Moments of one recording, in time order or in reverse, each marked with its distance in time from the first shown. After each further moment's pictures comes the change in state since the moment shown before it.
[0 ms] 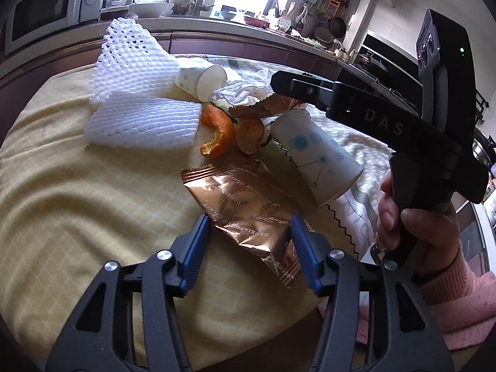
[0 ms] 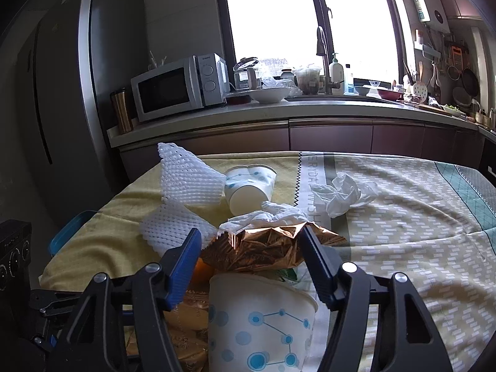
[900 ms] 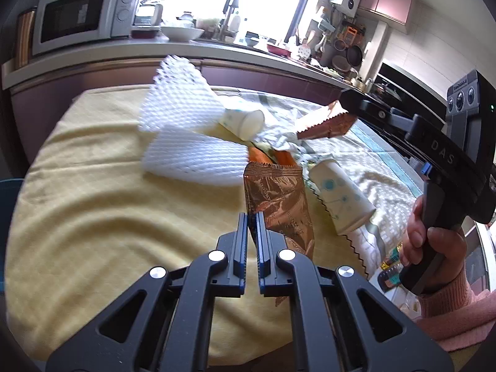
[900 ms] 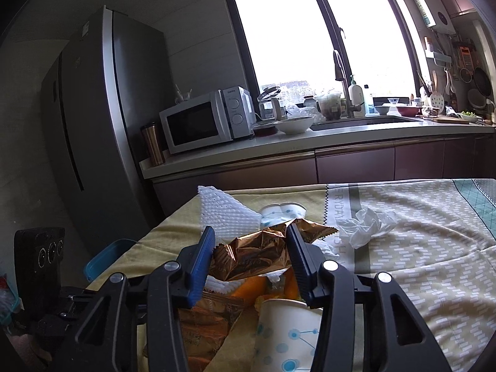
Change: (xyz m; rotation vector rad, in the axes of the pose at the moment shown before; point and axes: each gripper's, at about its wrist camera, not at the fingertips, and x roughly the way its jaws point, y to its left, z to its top) left arm -0.056 0.030 0.014 -0.063 -0.136 0.086; right arm -0.035 0.007 0.023 0.018 -0.129 0.151
